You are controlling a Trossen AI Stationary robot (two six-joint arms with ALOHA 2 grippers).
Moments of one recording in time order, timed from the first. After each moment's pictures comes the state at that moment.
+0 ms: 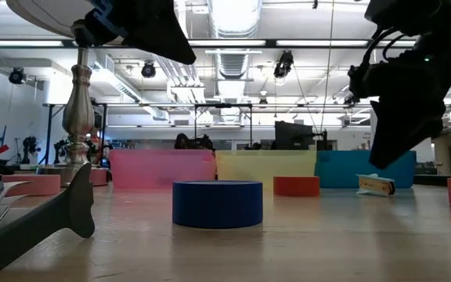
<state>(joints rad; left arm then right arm) -0.55 1.68 1.22 -0.54 -1.02 -0.89 0.33 1.34 0.63 -0.47 0.33 1.07</state>
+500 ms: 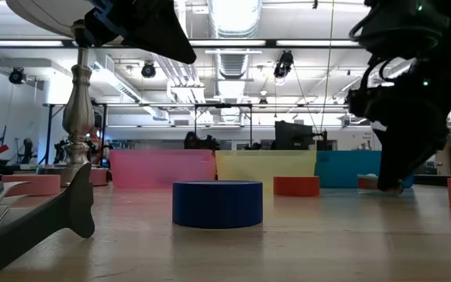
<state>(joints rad) -0.55 1.68 1.22 -0.53 -1.01 -0.89 0.32 1.47 0.63 -0.47 0.32 1.08</state>
